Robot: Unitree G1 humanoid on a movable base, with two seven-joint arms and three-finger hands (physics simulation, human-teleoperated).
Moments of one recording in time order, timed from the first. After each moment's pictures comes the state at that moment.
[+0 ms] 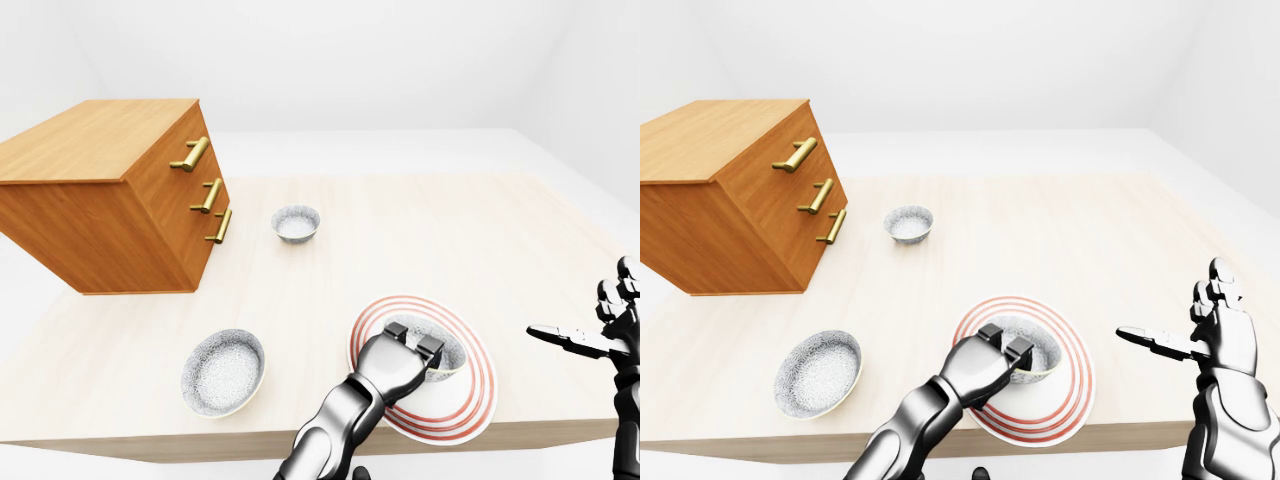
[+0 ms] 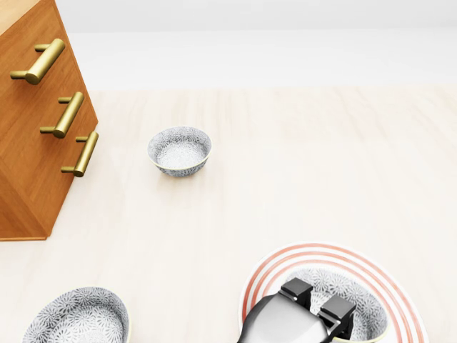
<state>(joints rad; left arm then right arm) -0.01 -0.13 -0.67 0.04 1.31 -0.09 -0.30 0.03 -0.37 -0.71 0.06 0.12 0.09 0.23</state>
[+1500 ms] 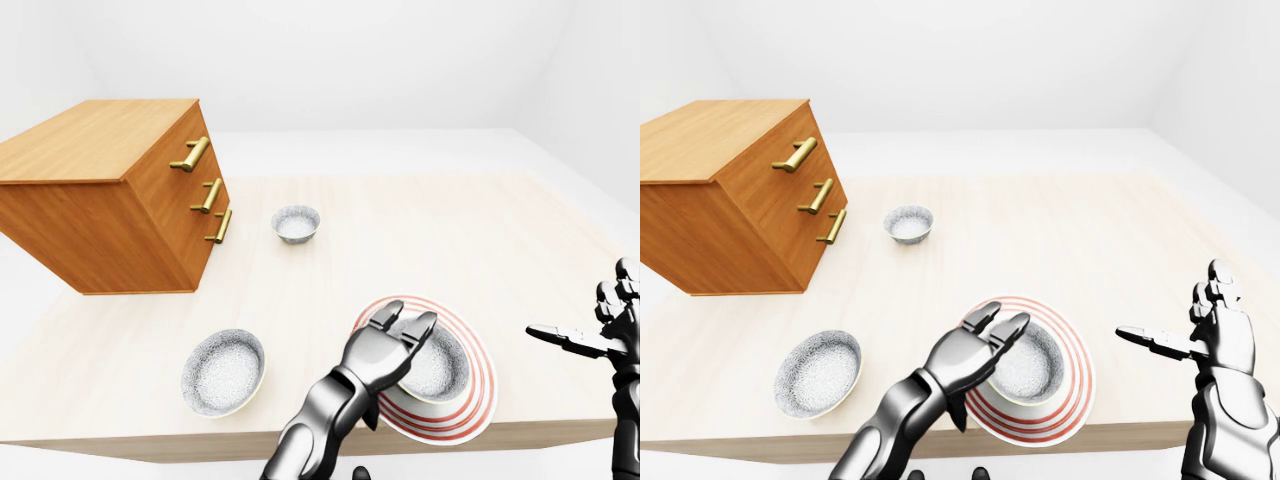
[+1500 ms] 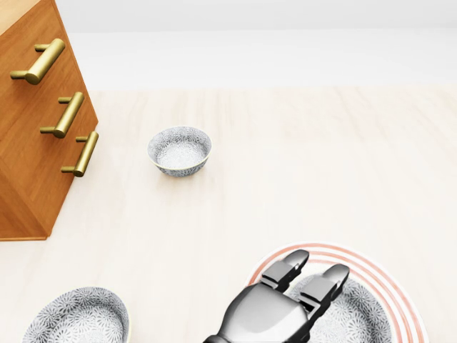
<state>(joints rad) 0.01 -0.10 -0.62 -0.06 1.24 -0.09 -0.36 0.03 -0.38 -0.70 0.08 0.11 0.09 0.22</state>
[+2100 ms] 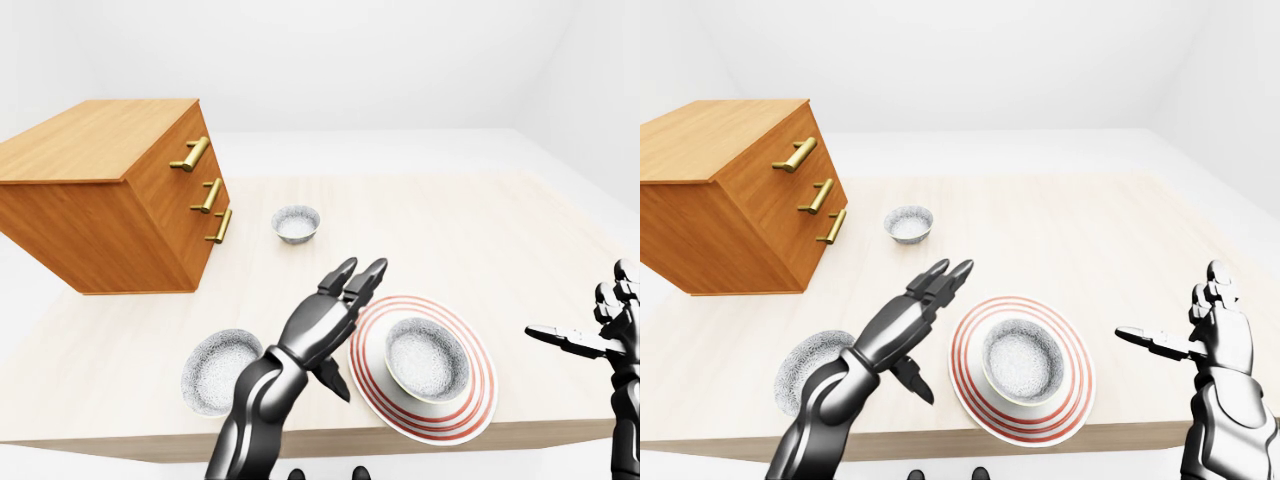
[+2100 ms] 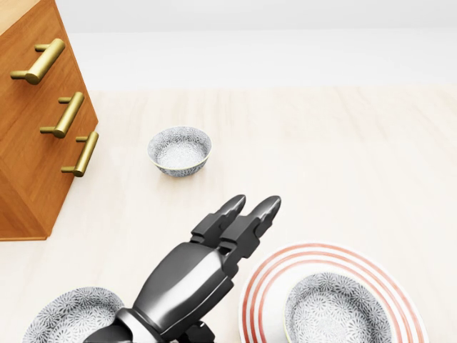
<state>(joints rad) 0.05 0.00 -0.35 -0.41 0.88 -0.09 -0.48 0.03 -0.38 -0.70 0.10 0.11 0.09 0.22</state>
